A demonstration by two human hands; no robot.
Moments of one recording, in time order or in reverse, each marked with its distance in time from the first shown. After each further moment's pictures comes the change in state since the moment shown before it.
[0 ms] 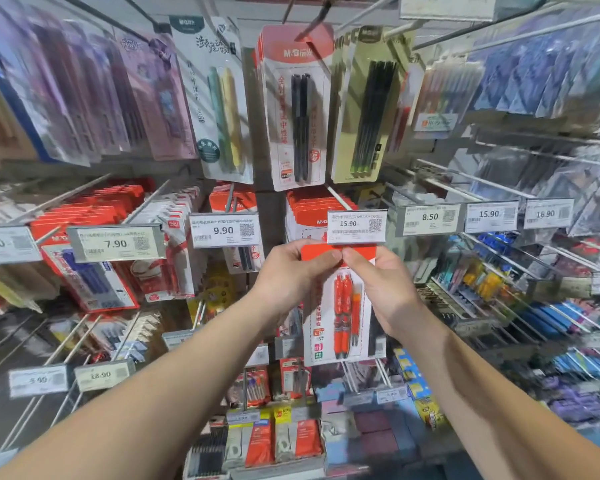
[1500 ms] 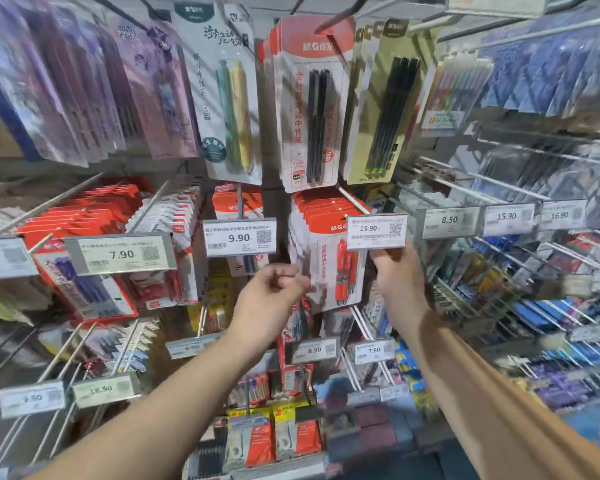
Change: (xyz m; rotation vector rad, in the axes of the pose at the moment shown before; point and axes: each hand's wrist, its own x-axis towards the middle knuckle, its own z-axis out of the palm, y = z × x) left_hand -0.010 -0.039 -0.053 0.170 0.173 -0.032; right_hand 0.028 0.010 0.004 -0.382 0.466 -0.059
